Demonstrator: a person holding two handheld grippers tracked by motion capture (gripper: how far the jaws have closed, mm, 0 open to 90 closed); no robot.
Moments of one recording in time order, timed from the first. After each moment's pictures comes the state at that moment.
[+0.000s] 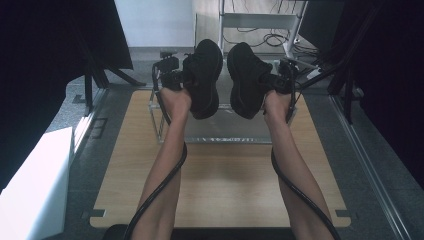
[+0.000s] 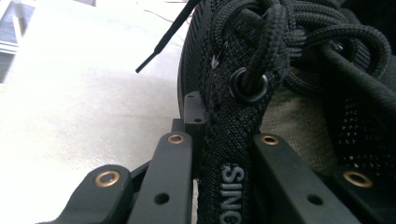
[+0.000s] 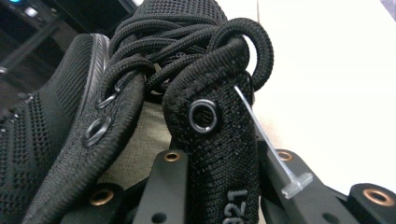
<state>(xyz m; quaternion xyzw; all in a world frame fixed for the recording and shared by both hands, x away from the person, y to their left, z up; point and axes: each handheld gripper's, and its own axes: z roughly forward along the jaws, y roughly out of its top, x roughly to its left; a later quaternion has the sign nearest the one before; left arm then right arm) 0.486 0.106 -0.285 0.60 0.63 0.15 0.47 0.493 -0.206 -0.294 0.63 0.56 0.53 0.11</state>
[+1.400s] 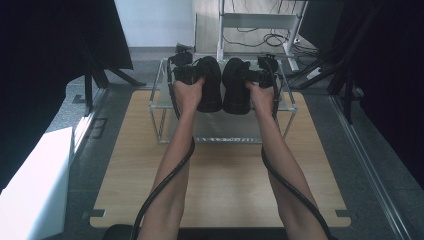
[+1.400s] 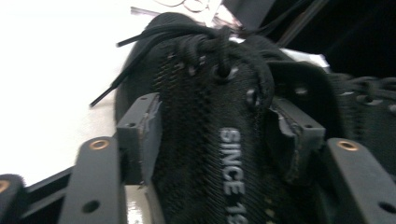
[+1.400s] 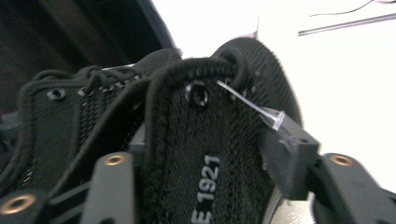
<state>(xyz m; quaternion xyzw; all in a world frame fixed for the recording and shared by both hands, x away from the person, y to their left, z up) 0.520 0.080 -0.289 0.63 0.61 0.13 0.46 0.521 -0.168 -0.299 0.57 0.64 0.49 0.15</state>
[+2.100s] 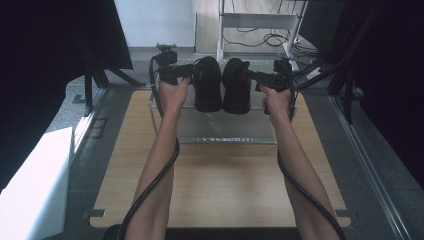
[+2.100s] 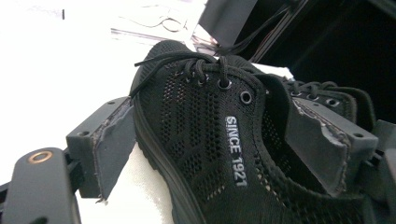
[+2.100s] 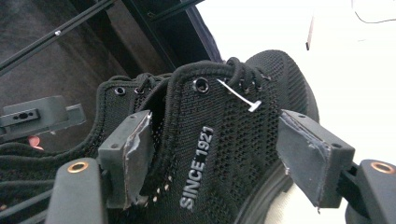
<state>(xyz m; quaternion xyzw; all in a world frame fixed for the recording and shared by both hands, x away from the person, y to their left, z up) 0.491 0.124 -0.277 0.62 0.58 0.12 0.52 0.504 -0.206 -0.297 0.52 0.63 0.57 0.09</state>
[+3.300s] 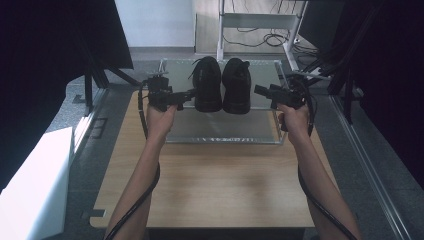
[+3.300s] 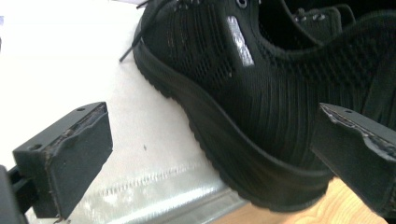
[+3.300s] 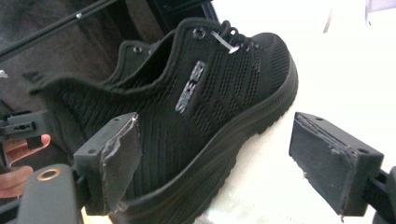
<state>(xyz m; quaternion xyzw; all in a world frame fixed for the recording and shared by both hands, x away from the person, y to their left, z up) 0.436 0.142 -0.317 0.66 0.52 0.14 0.52 0.456 -0.245 -0.311 0.47 0.66 0.58 0.10</state>
